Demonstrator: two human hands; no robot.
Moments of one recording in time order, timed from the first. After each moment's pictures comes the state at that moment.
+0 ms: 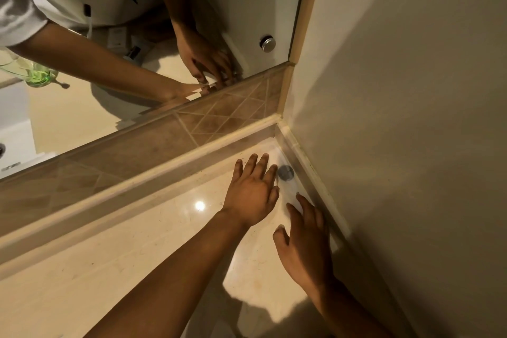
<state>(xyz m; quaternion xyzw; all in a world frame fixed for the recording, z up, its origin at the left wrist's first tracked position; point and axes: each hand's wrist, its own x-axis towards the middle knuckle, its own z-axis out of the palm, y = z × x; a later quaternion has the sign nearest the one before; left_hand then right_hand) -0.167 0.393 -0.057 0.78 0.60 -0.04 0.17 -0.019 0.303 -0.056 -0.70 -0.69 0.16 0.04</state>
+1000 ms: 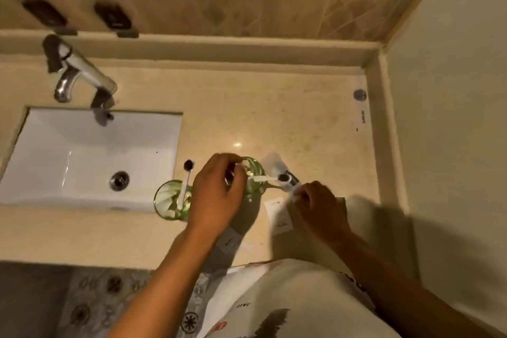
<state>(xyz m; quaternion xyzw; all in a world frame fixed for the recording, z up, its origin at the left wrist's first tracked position) -0.181 -0.005 0.100 0.37 0.83 0.38 0.18 0.016 0.107 0.007 -0.47 -0.82 0.32 -0.01</state>
